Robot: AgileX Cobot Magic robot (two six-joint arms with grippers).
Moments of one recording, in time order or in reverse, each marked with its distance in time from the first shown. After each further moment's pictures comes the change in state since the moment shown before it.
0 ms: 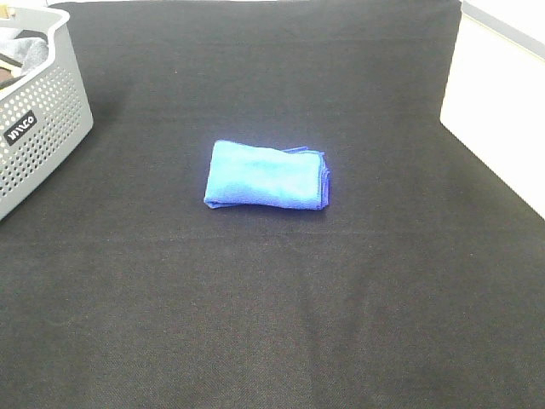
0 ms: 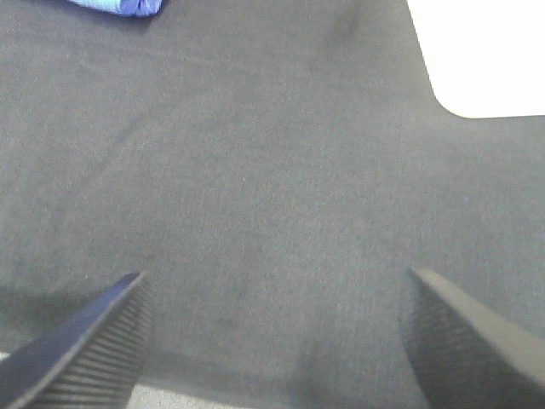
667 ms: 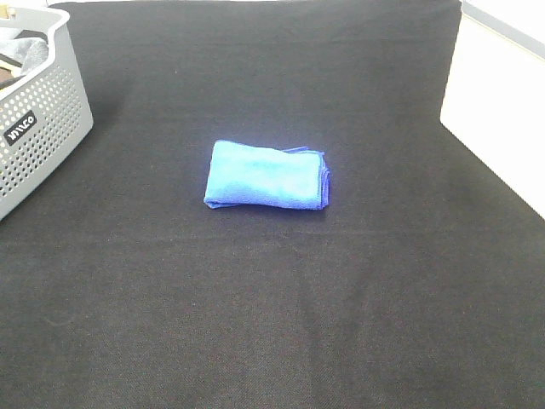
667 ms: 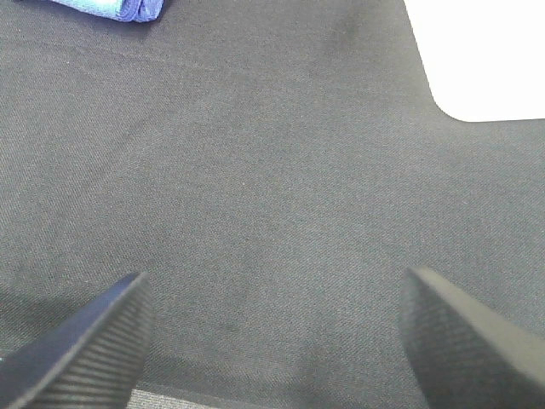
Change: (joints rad) left arm 0.069 0.000 0.000 0.000 0.000 0.002; right arm 0.000 0.000 0.000 0.000 -0.002 0.001
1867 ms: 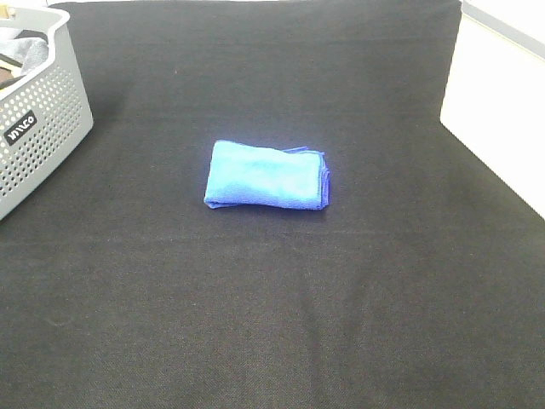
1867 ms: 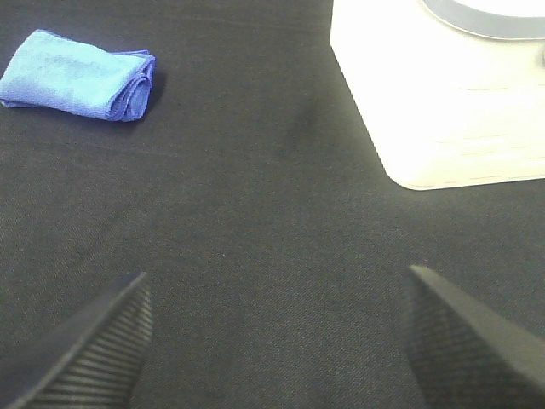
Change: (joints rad) left arm 0.313 -0.031 0.000 0.000 -0.003 0.001; right arm -0.076 -0.239 0.000 0.016 -0.004 0.000
